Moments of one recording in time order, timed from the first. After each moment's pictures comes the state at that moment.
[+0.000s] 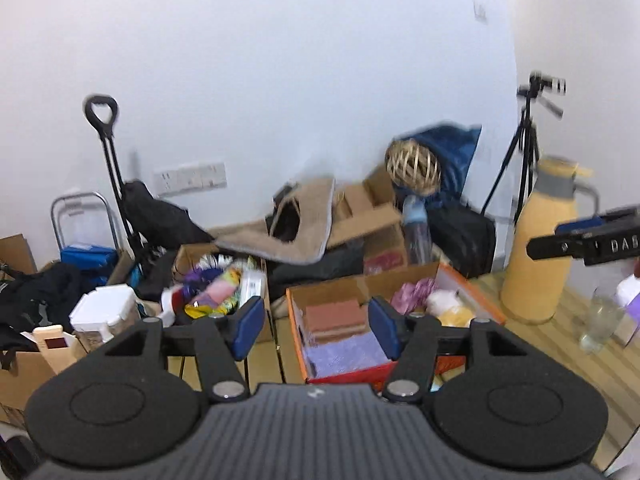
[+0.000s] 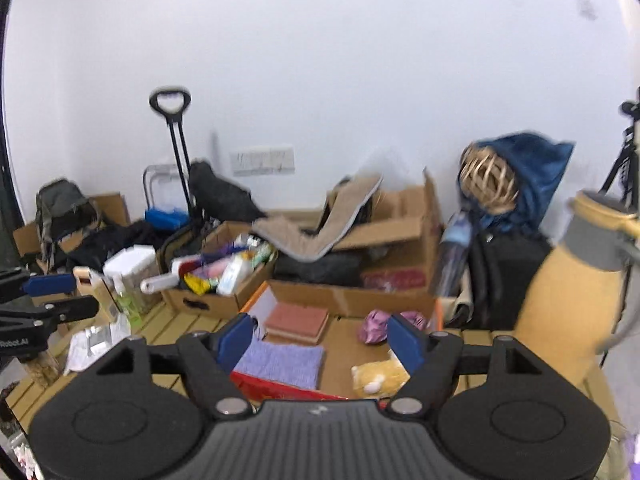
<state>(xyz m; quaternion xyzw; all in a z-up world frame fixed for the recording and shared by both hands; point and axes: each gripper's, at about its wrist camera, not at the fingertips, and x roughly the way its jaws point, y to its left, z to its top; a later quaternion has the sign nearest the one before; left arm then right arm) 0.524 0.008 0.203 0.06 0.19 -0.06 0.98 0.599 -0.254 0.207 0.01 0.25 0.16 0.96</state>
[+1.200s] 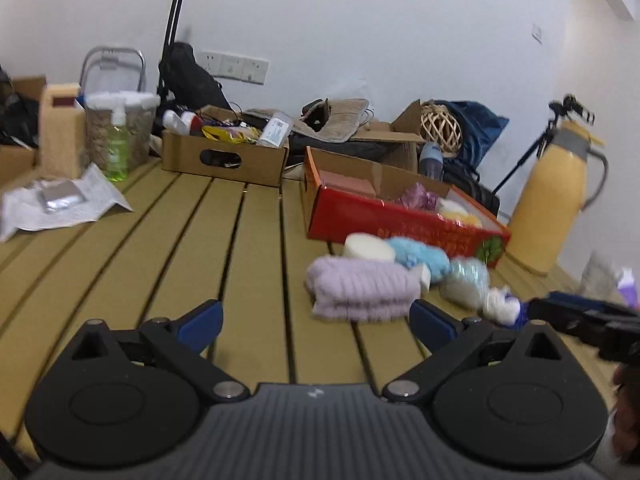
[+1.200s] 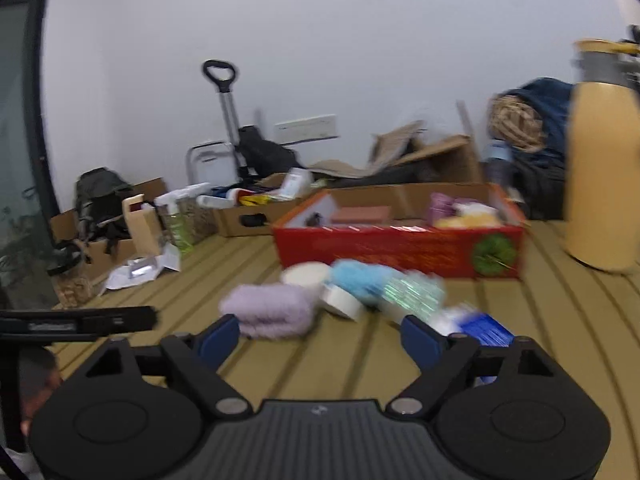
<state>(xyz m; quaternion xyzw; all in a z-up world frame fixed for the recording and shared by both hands) 0.467 0.069 -0.004 -0.11 0.25 -0.05 0.96 0.489 -0.198 0.005 0.04 0.23 0.22 0.95</state>
